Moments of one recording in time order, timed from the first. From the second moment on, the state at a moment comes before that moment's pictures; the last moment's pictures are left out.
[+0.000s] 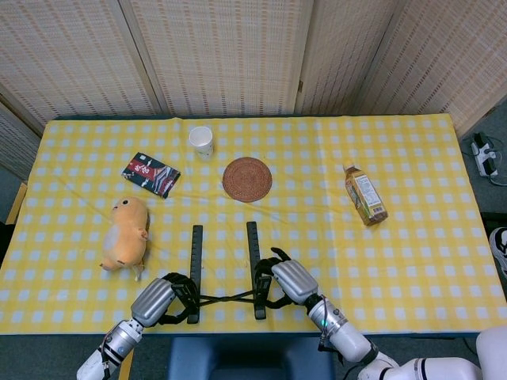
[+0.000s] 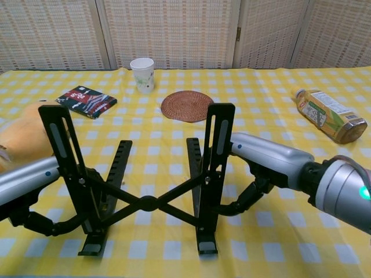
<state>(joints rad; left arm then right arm) -0.41 -1.52 0.10 -1.57 1.62 1.17 -0.10 0.58 -1.61 0.05 -1.75 -1.22 0.97 -0.19</state>
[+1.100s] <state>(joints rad) -0.40 -1.52 0.11 -1.55 1.63 1.17 -0.11 0.57 -1.65 0.04 -1.71 -1.21 0.94 -0.16</state>
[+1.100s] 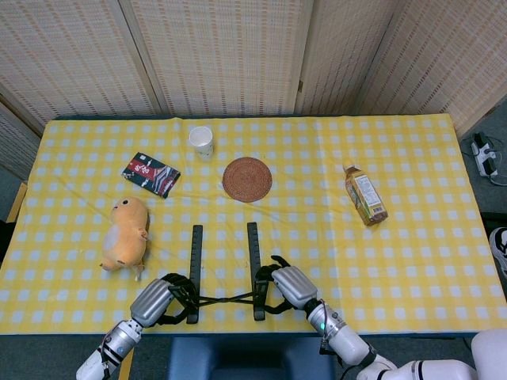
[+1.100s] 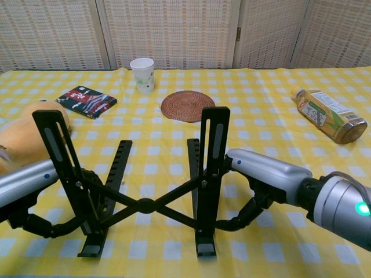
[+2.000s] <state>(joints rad) -0.43 -1.50 0.08 -1.57 1.61 1.14 -0.13 0.57 -1.67 0.02 -1.71 -1.26 0.95 -0.17</state>
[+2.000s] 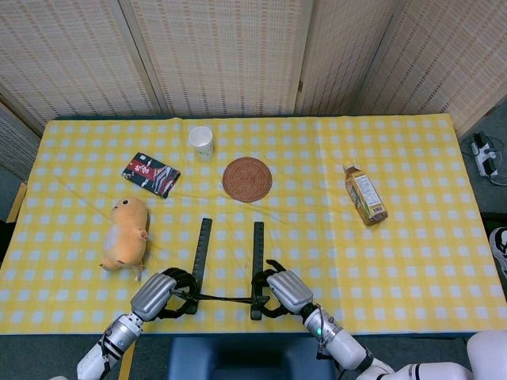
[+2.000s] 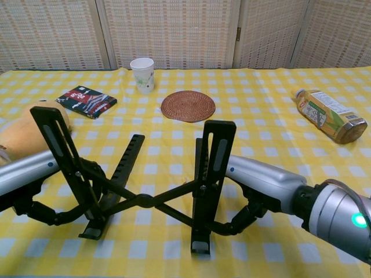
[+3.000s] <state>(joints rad) -0.44 -1.45 0.11 -1.64 1.64 1.16 -0.12 0.59 -1.54 0.02 -1.86 -1.39 0.95 -0.10</state>
